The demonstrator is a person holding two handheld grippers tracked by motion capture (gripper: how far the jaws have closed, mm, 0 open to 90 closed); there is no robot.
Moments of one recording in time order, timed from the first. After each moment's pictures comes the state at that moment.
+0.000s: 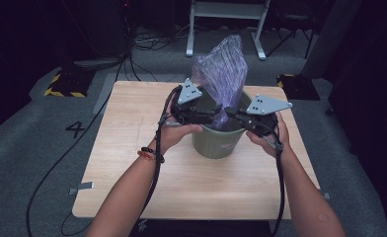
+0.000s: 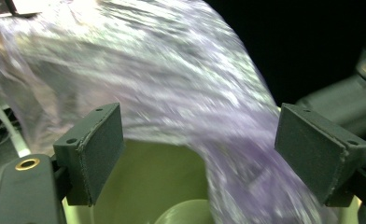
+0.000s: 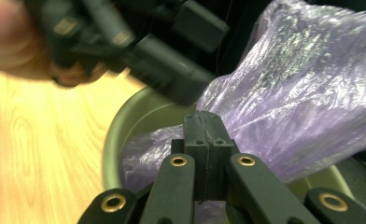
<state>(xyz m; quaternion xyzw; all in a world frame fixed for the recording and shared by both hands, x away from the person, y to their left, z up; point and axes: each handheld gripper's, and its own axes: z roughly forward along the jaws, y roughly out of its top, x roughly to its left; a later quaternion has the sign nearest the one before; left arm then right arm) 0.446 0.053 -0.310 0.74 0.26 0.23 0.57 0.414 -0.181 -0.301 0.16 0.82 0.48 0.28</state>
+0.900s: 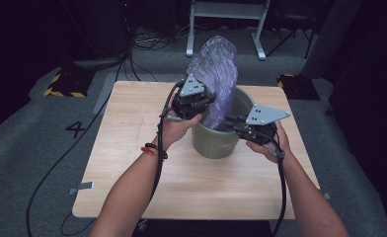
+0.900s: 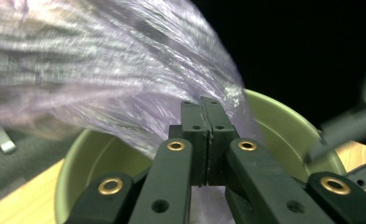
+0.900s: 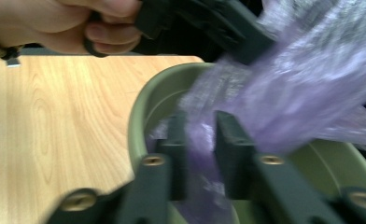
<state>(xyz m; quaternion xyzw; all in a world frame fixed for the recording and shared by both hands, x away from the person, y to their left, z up) 0.453 0.052 -0.306 0.77 0.24 0.22 0.55 0.406 -0.186 -0.318 0.13 0.83 0.48 0.26</state>
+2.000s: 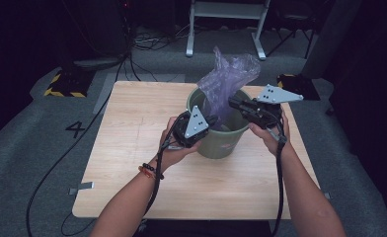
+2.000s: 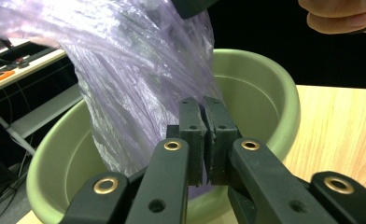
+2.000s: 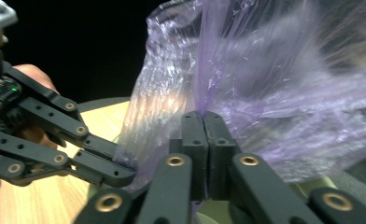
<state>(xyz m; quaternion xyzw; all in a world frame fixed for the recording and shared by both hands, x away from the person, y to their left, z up) 0.399 0.044 -0.350 0.78 0.17 0.30 0.52 0.428 -0.192 -0.292 0.22 0.77 0.55 0.25</state>
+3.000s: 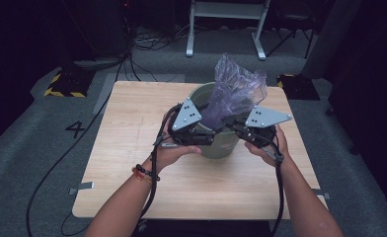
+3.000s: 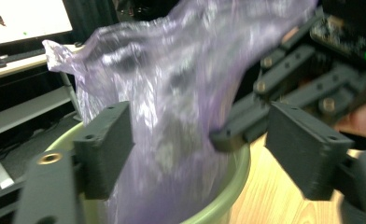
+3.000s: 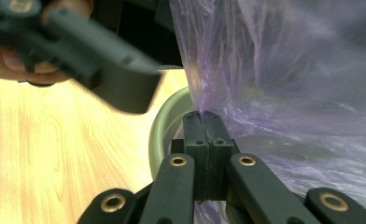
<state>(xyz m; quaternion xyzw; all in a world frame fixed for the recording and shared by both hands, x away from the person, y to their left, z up) 0.382 0.053 -0.308 0.74 0.20 0.24 0.59 0.392 -0.177 -0.311 0.13 0.81 0.50 0.26</state>
